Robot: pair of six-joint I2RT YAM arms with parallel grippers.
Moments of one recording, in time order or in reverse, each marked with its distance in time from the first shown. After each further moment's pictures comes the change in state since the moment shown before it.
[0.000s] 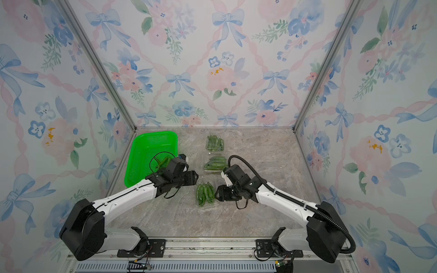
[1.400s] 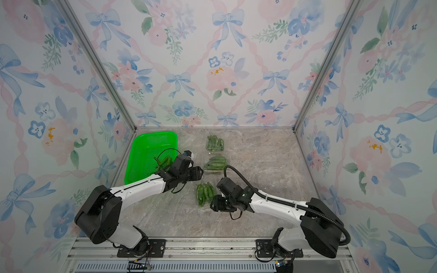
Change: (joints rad) left arm 0.011 0.158 0.027 0.197 0.027 0.022; right arm 0.147 0.052 -0.096 0.116 0.074 0.224
